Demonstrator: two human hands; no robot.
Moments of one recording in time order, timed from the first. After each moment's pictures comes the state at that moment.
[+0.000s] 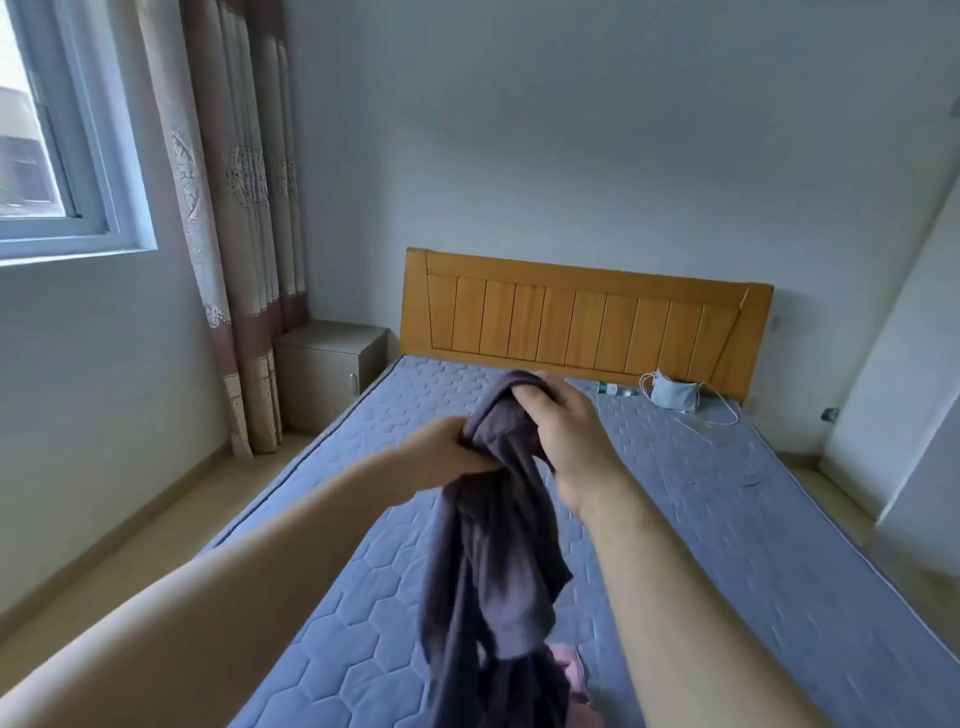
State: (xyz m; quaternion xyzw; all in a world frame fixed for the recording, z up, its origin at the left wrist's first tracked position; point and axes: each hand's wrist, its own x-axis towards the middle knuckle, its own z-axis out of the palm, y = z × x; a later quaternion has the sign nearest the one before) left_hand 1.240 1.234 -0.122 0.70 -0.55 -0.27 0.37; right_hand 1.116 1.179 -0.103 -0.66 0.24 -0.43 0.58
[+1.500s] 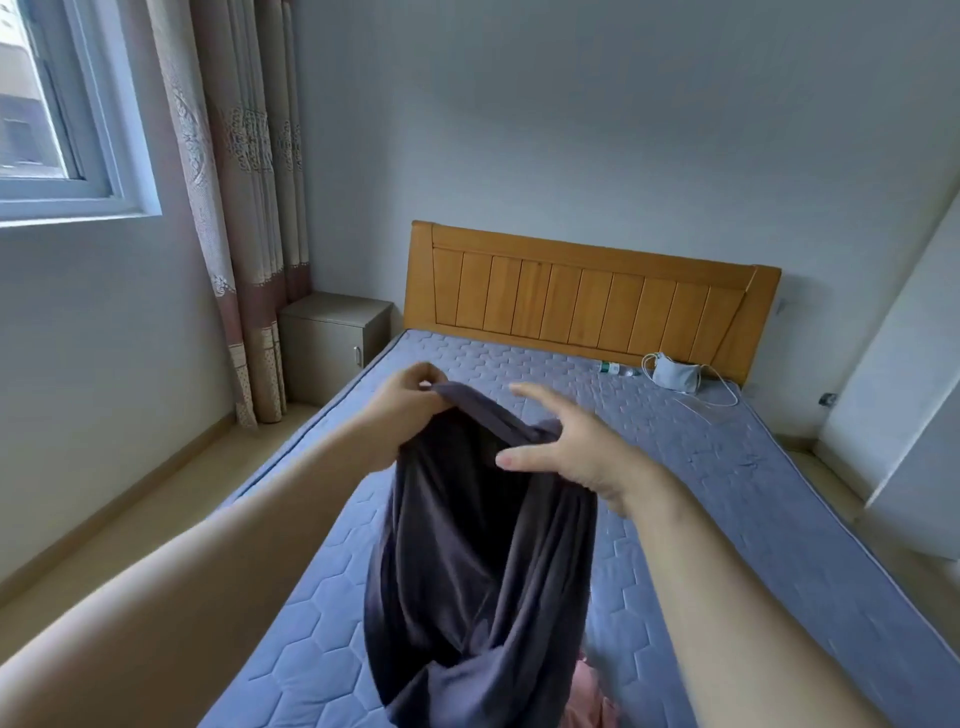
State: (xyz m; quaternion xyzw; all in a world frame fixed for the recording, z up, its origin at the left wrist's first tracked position) left_hand 1.269 1.262 -0.128 0.67 -0.40 -0.27 0.57; right_hand 1.089 1.197 -0.111 -0.80 0.30 -0.18 0.49
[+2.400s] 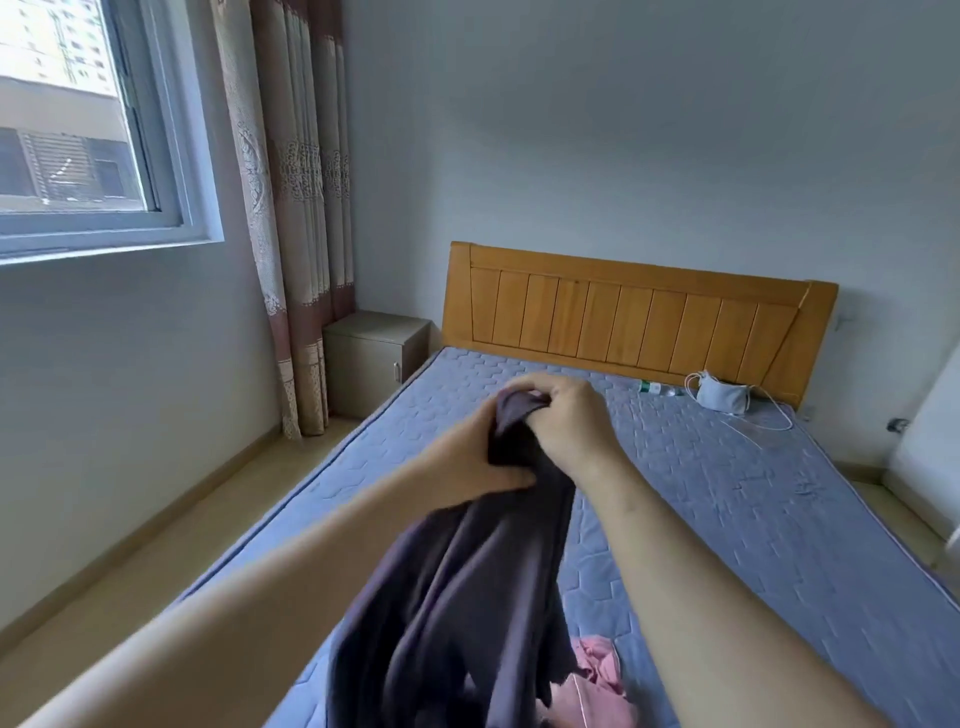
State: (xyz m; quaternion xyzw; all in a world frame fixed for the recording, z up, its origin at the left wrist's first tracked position) left_hand 1.248 1.276 -0.137 0.69 -0.60 -0.15 0.38; right_hand 1.142 1.206 -0.104 -0.83 0.28 -0.36 0.34
